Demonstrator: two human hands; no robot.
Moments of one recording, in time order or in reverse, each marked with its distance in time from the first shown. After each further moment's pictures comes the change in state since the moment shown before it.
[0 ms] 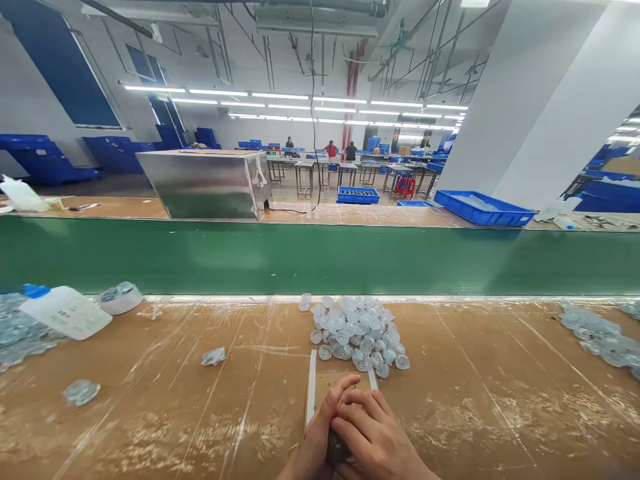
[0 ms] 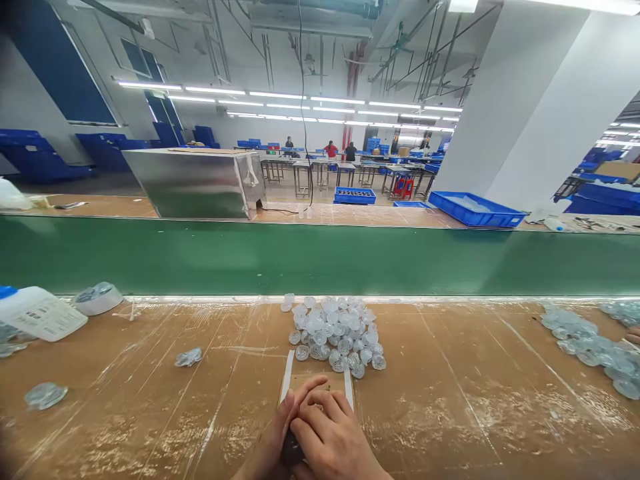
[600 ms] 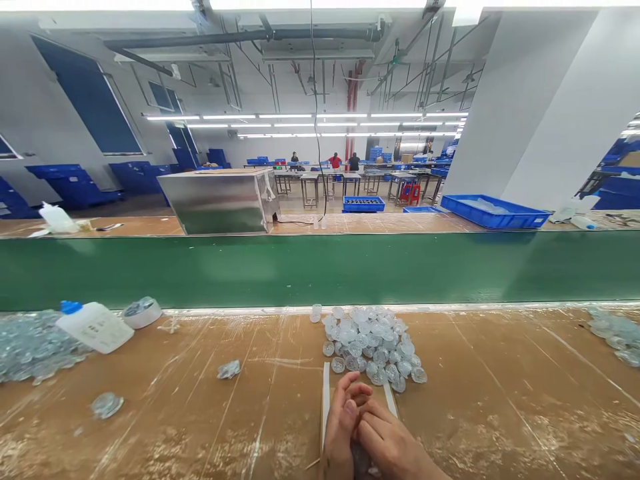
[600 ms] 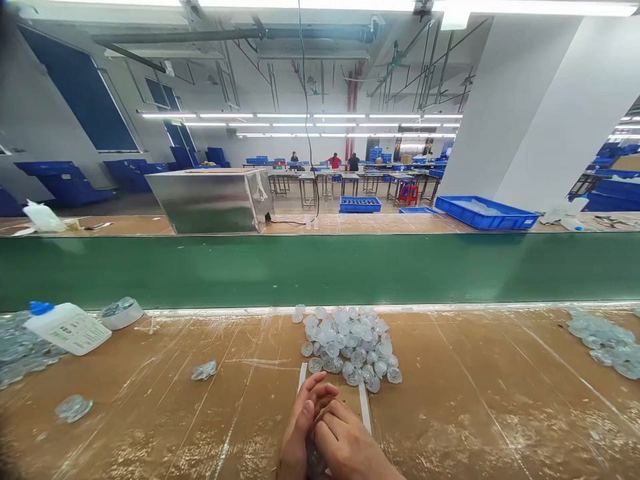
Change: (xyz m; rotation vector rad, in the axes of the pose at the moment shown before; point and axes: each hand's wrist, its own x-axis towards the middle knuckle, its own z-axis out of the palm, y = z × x) left_hand 0.020 -0.017 0.000 0.197 0.277 0.393; right_hand 0.015 0.011 0.019 0.154 0.180 -0.103
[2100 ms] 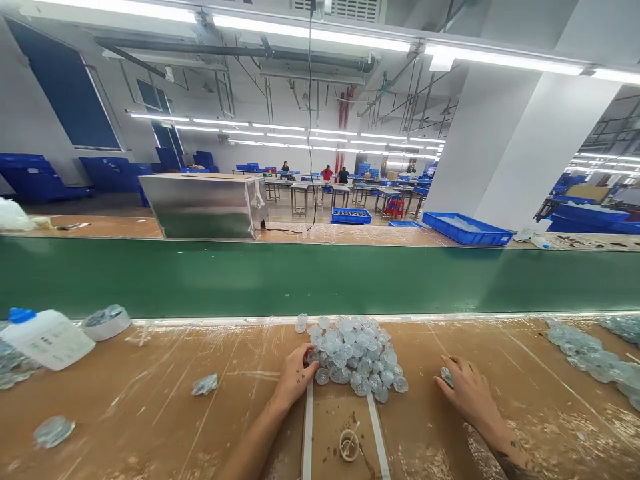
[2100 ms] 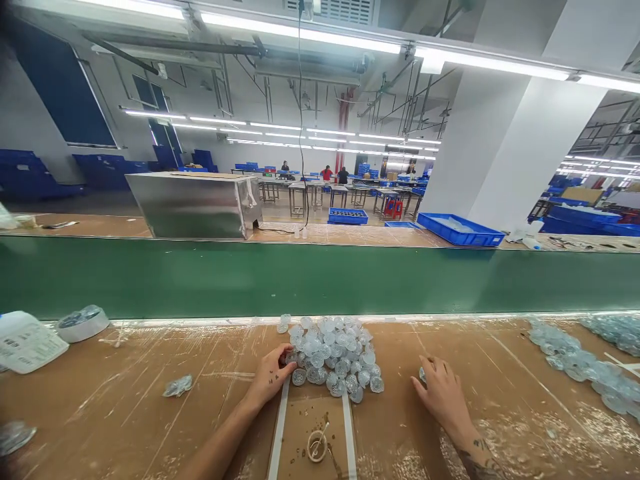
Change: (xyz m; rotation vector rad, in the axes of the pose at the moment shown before) left_hand 0.127 0.037 -0.069 0.951 -0.090 0.231; right_hand -0.133 0.144 -0.159 -0.749 -0.135 0.859
